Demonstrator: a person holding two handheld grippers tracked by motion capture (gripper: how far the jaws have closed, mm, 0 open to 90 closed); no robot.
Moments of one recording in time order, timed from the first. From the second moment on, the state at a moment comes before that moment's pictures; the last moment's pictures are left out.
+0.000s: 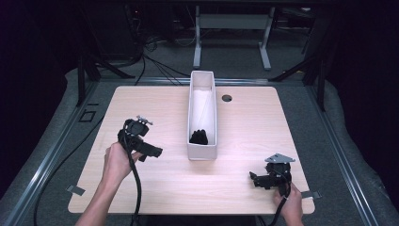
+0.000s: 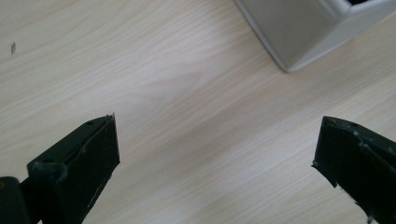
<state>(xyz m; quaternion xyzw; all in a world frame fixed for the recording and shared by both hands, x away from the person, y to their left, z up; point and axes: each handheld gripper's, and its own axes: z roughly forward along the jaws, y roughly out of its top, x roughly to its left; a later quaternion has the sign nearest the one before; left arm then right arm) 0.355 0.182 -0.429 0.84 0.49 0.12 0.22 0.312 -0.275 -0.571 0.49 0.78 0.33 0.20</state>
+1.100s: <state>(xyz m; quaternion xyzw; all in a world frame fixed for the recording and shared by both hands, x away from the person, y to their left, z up) 0.320 0.250 -0.561 0.77 0.55 0.17 0.26 0.312 -0.275 -0.571 0.49 0.78 0.33 0.20</state>
